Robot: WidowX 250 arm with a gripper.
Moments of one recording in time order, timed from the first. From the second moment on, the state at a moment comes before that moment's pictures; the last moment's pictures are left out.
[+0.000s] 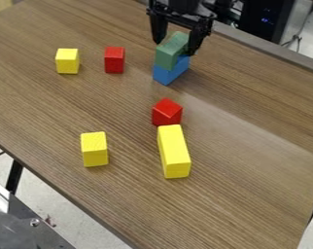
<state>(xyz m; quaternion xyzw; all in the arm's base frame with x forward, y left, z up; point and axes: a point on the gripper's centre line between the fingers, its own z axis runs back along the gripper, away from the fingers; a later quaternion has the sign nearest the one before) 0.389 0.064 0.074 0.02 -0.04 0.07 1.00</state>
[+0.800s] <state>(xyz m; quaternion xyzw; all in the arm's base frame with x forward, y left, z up) 0.395 0.068 0.054 0.00 -0.03 0.06 1.00</state>
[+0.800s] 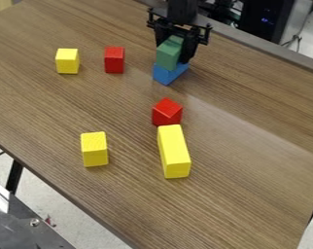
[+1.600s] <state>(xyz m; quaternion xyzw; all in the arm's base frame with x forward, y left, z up) 0.400 0.075 0.078 0.02 -0.02 0.02 1.00</state>
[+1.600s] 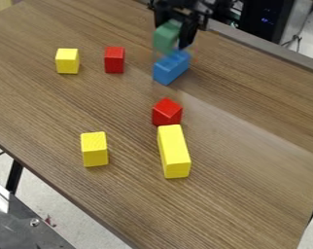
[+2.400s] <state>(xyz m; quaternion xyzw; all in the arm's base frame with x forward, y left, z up) 0.406 0.134 0.046 0.03 0.02 0.03 1.00</state>
